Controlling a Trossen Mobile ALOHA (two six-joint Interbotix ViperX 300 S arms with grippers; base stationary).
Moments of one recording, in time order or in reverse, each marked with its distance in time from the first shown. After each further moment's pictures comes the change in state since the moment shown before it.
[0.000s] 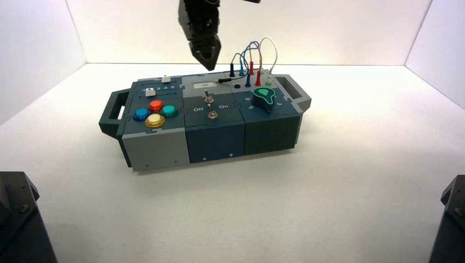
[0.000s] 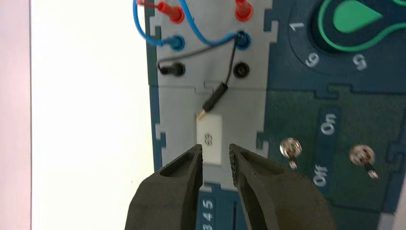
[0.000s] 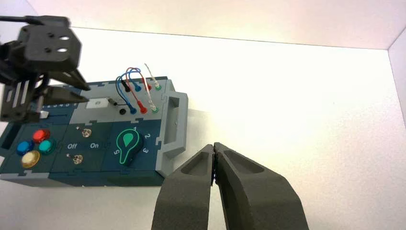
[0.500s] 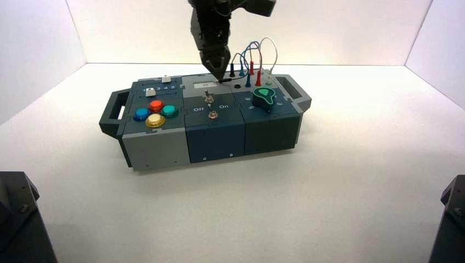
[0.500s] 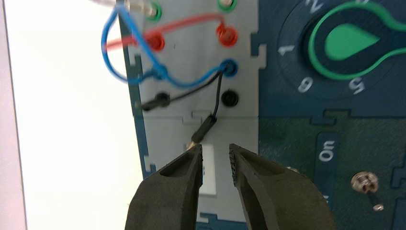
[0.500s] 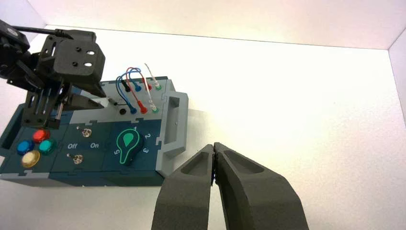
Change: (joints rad) left arm -0.041 0.064 -0.043 -0.020 0.000 0.044; right arm 0.000 0.000 0.000 -0.002 0.000 -0.002
